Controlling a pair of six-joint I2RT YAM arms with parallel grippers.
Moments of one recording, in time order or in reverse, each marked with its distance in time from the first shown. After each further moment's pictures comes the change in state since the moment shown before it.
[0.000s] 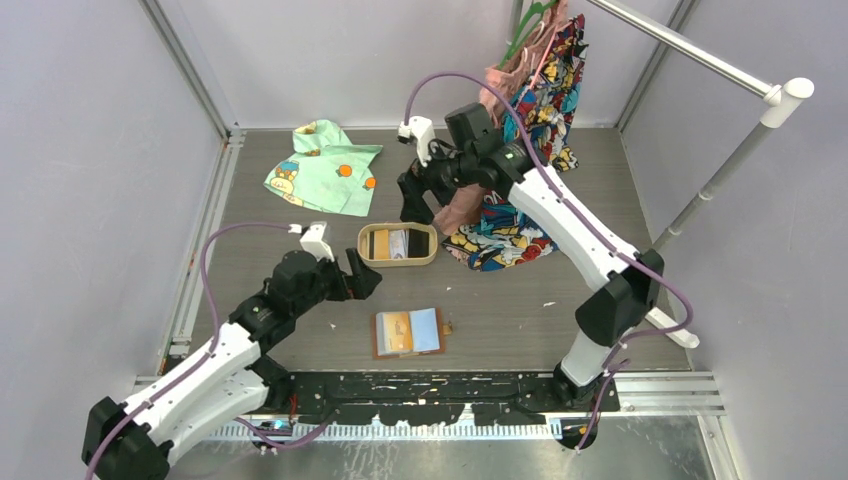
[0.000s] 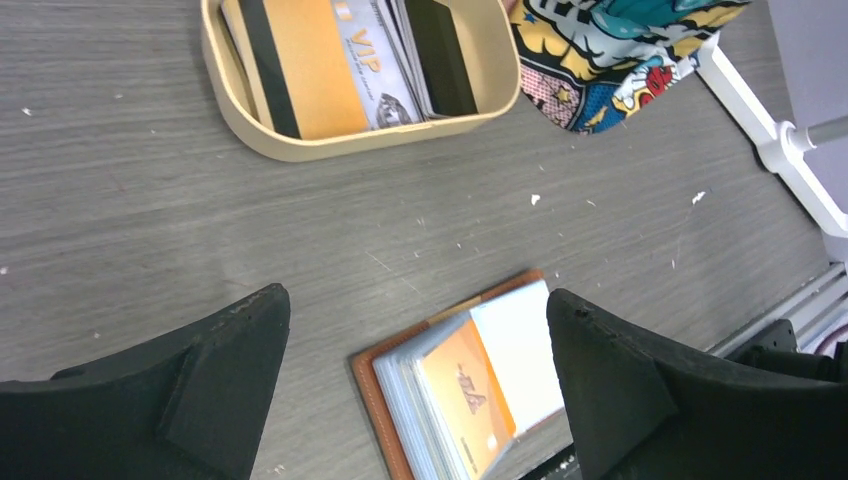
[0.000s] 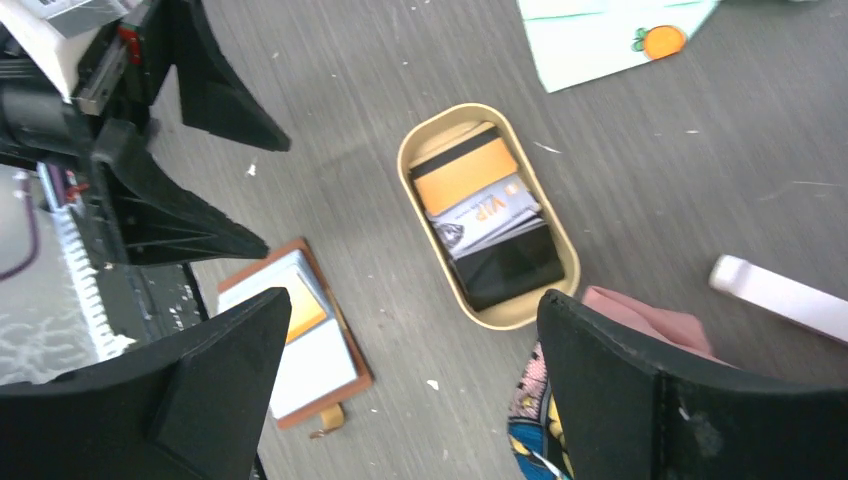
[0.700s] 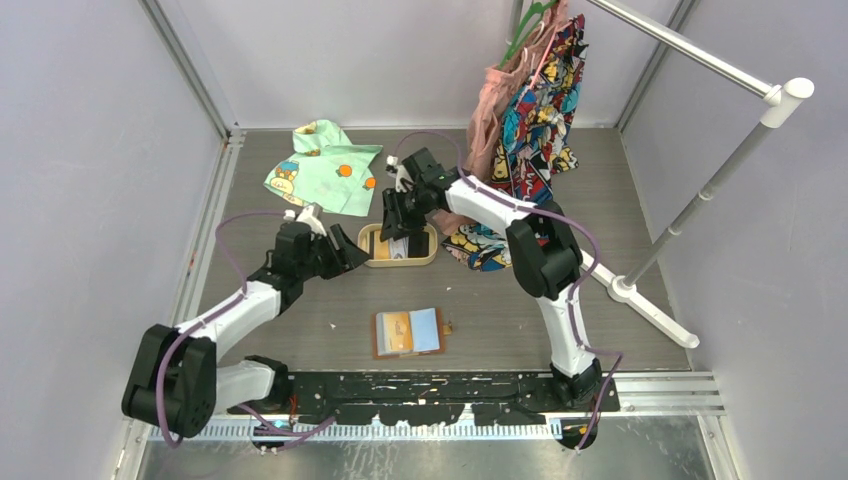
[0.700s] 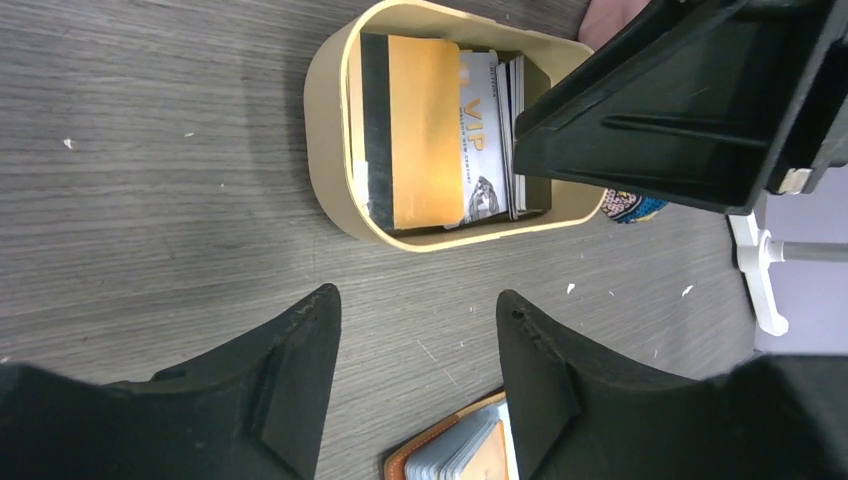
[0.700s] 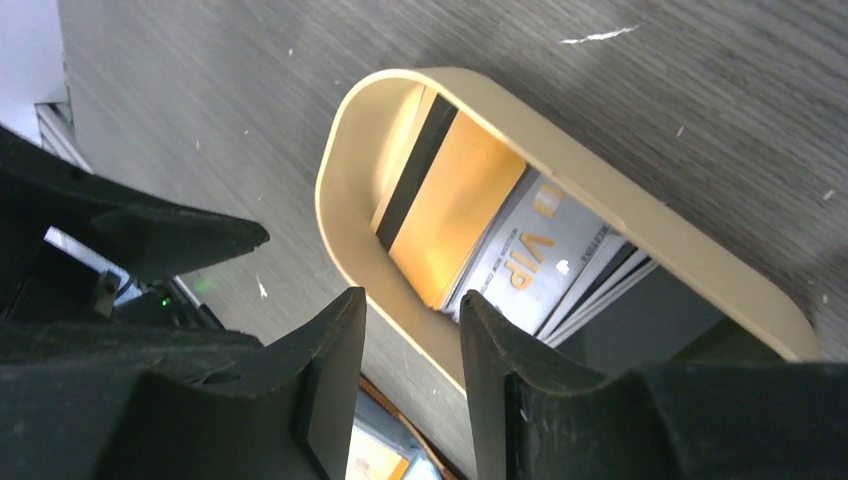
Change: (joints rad) left arm 0.338 0.423 0.024 0.284 0.286 -0.085; right arm 0.025 0.478 -0.048 0.304 -0.024 0.644
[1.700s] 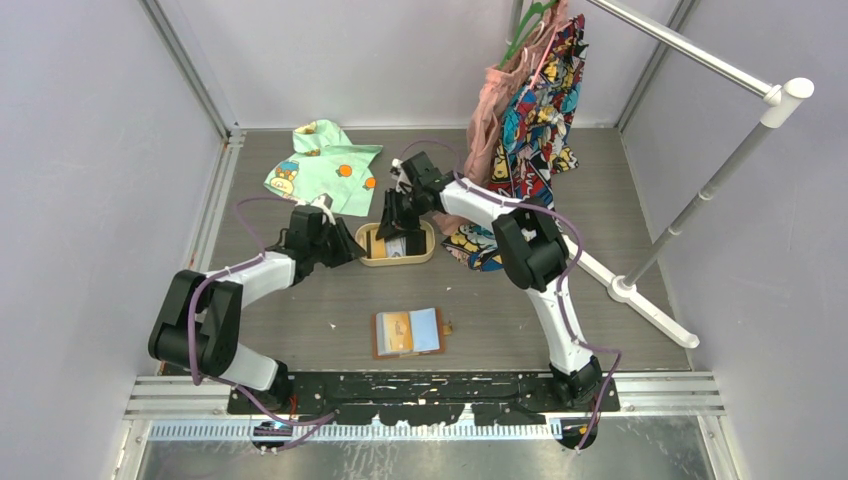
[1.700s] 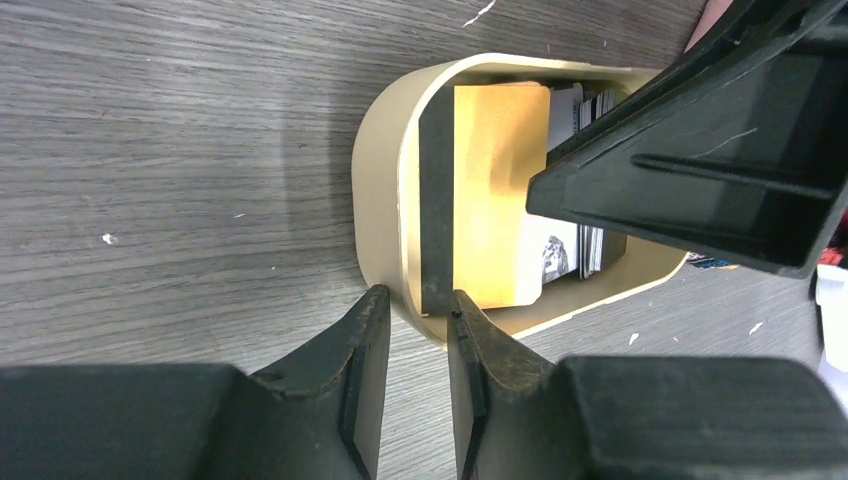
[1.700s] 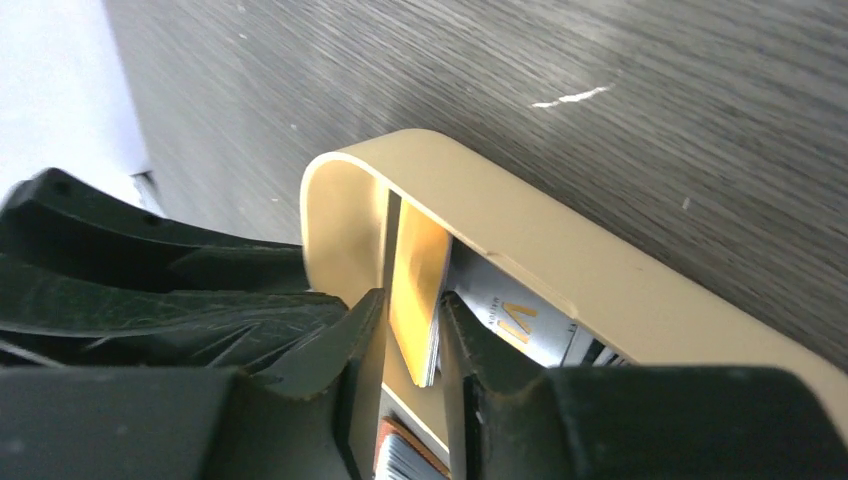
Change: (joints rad) left arm 0.013 0.312 0.171 -0.015 -0.012 0.057; right arm -0.002 0.147 0.071 0.074 -0.026 0.212
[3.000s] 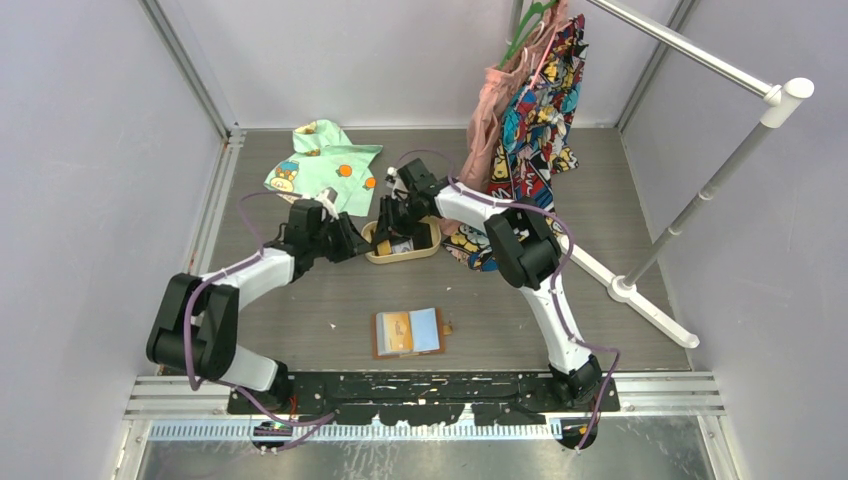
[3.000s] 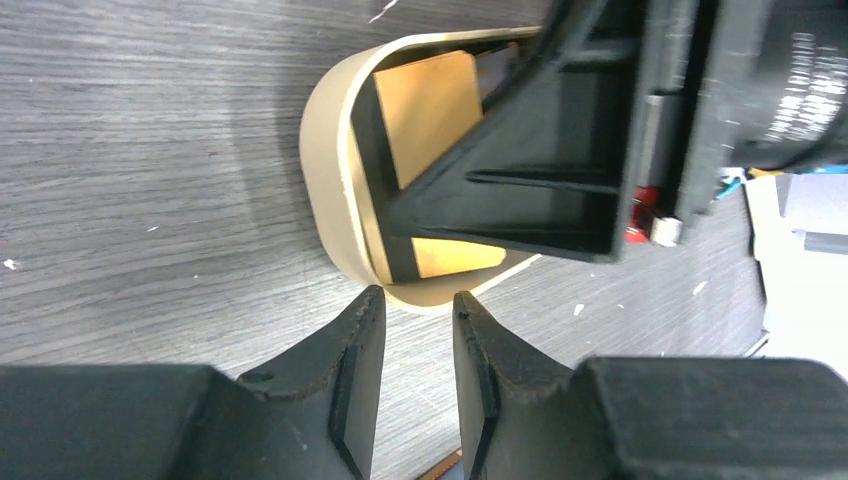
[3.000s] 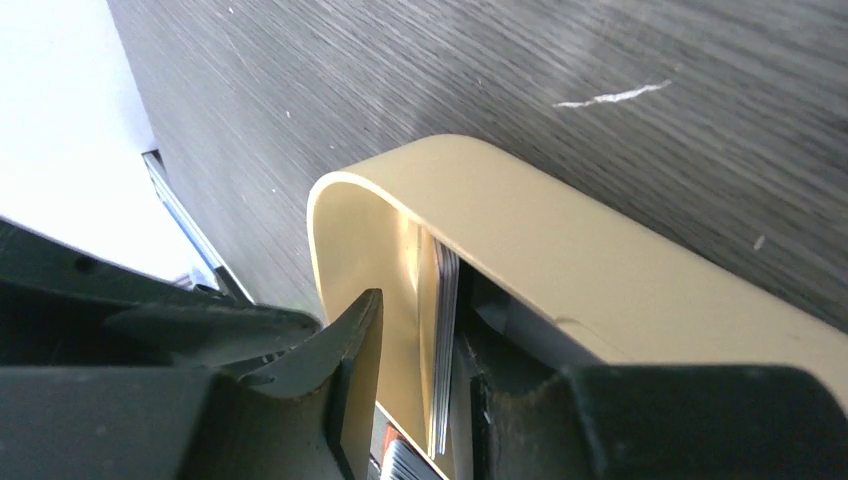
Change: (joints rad) left arm -0.002 0.001 0.043 -0.024 0.097 0.001; right arm 0.007 0.046 -0.005 0.042 -0.069 0.037
